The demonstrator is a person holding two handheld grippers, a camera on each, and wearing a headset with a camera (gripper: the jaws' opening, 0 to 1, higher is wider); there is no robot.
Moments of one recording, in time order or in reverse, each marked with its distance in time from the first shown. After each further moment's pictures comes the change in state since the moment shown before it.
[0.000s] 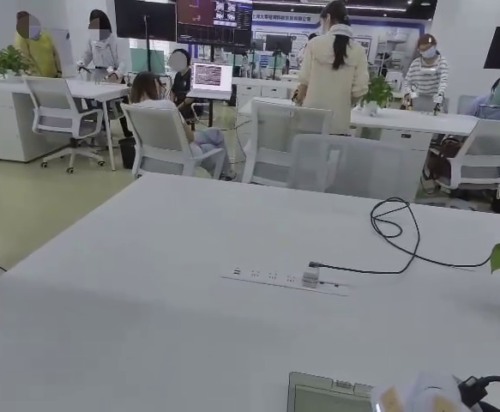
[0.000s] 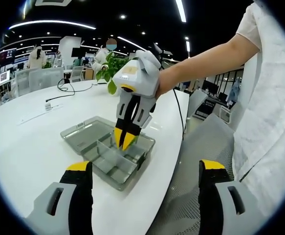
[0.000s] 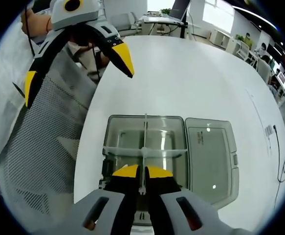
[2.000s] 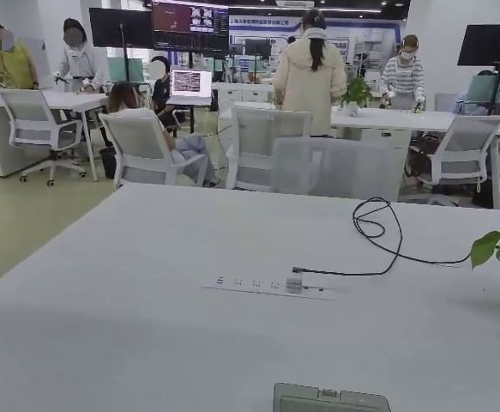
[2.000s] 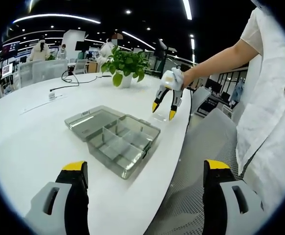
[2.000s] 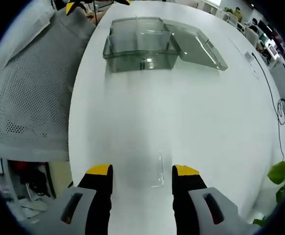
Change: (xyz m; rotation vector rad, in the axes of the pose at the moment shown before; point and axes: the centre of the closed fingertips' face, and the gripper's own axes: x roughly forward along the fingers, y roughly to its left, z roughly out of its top) left arm -0.007 0.012 -0.024 -0.041 0.041 0.019; right arm -0.080 0.019 -0.224 0.099 0.284 -0.070
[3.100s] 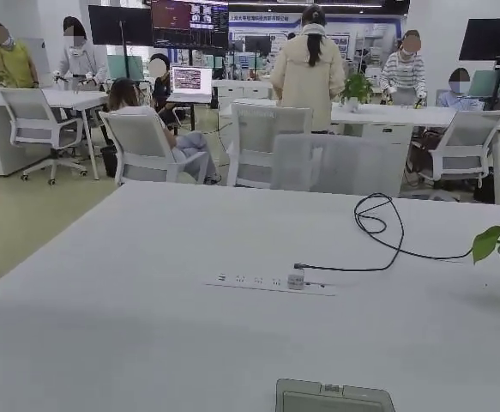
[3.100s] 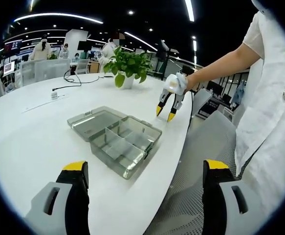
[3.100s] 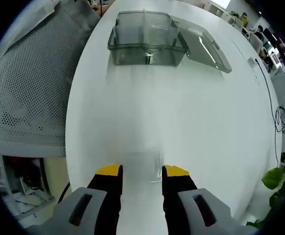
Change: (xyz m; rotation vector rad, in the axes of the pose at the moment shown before) left arm -0.006 0.004 0.005 -0.017 -0.014 0.009; right arm -0.003 0.001 0.002 -0.056 0.022 -0.045
